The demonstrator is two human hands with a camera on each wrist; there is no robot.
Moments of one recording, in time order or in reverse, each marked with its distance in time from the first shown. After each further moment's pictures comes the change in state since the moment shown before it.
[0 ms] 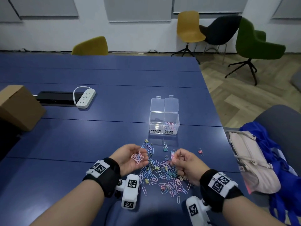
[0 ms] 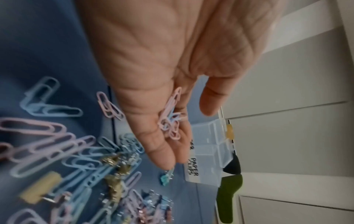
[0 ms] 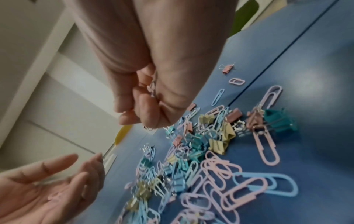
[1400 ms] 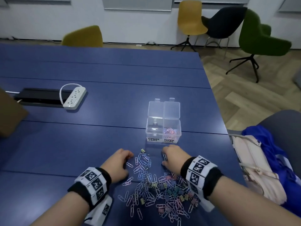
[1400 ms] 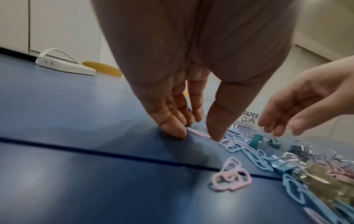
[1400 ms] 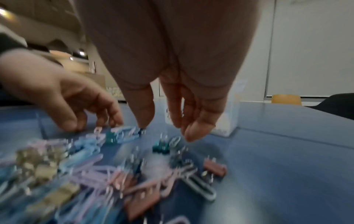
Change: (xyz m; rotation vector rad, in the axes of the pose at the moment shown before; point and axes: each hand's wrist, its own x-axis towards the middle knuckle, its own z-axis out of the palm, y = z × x) left_hand 0.043 0.024 -0.034 1.582 0.225 0.383; right_hand 0.080 -0.054 0.024 -1.487 -0.062 -0.009
